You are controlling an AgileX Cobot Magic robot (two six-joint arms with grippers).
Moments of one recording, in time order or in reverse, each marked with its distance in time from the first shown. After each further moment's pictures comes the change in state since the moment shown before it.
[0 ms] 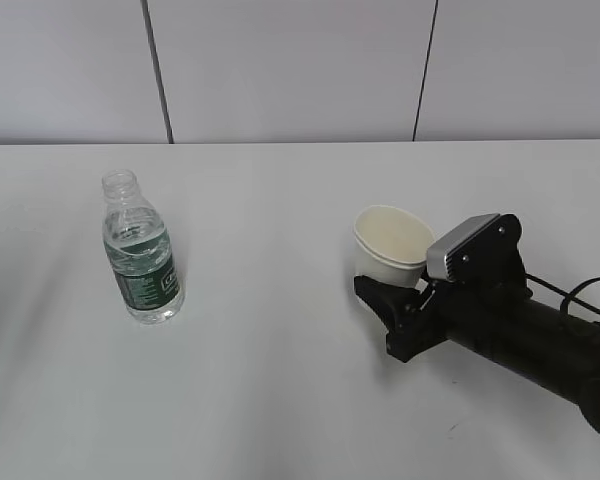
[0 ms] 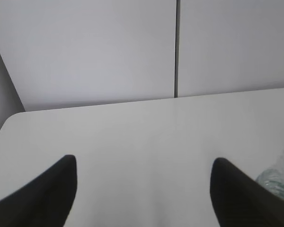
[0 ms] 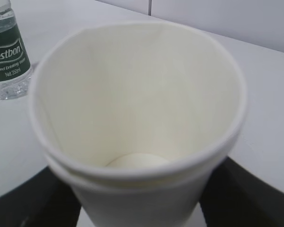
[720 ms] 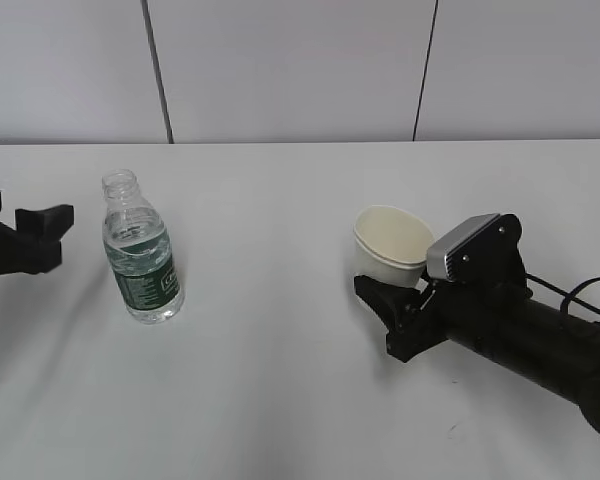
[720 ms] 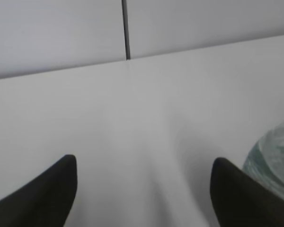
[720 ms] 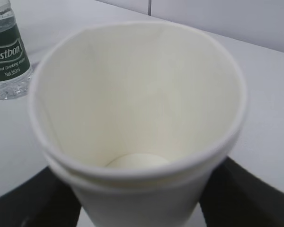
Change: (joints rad) left arm -0.001 0.637 -0.003 0.388 -0.570 -0.308; right arm 0.000 0.000 0.000 0.000 0.000 0.000
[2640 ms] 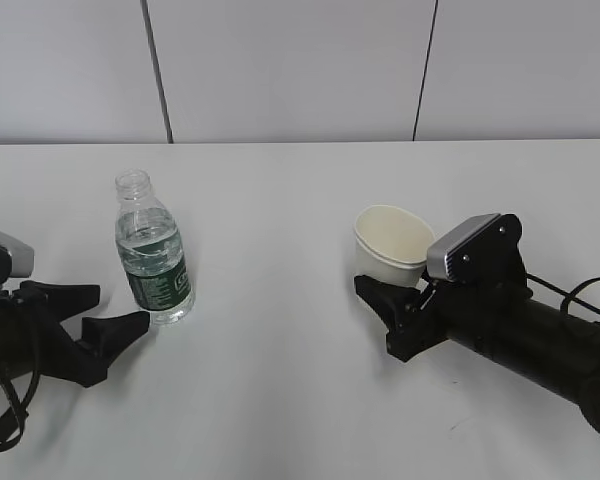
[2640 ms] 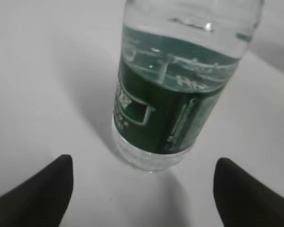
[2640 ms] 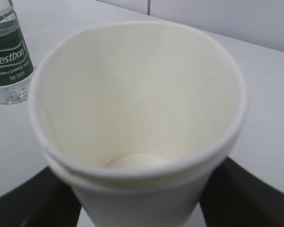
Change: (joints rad) left arm 0.054 0.414 0.049 0.445 -0.394 -0.118; right arm 0.000 0.000 0.000 0.002 0.000 0.000
